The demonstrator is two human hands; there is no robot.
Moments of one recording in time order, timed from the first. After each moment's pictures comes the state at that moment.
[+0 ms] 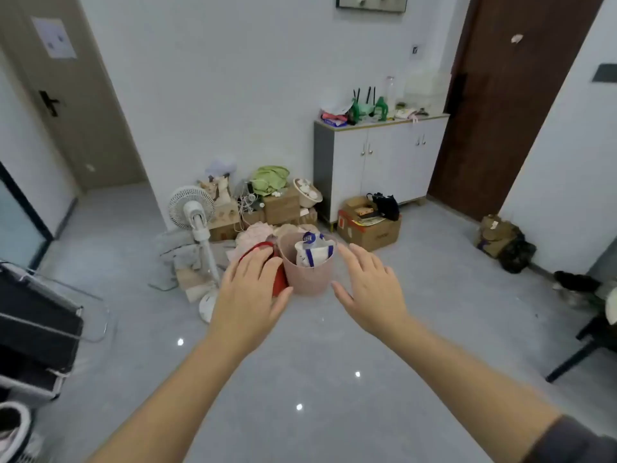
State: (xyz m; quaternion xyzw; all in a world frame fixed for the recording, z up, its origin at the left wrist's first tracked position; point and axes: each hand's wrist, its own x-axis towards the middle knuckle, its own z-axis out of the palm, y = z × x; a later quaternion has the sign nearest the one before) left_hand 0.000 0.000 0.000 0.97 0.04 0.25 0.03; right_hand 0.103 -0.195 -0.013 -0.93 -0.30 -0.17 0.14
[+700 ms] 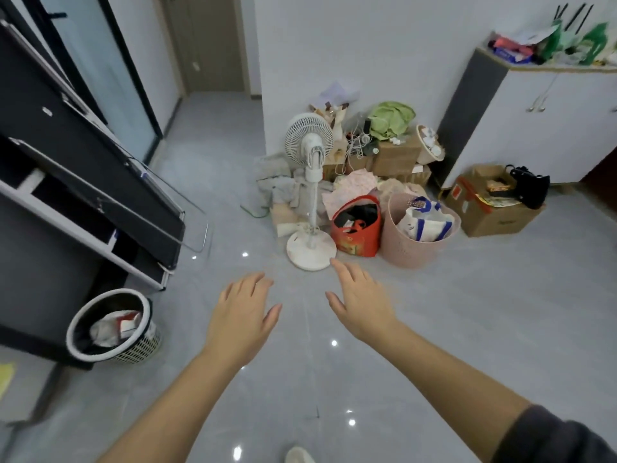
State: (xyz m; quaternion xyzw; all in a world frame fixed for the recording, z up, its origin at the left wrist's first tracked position) left_hand -0.073 0.332 -0.140 0.96 0.23 0.15 0.06; right_hand 0.095 0.181 -0.134 -0.90 -0.43 0.06 0.11
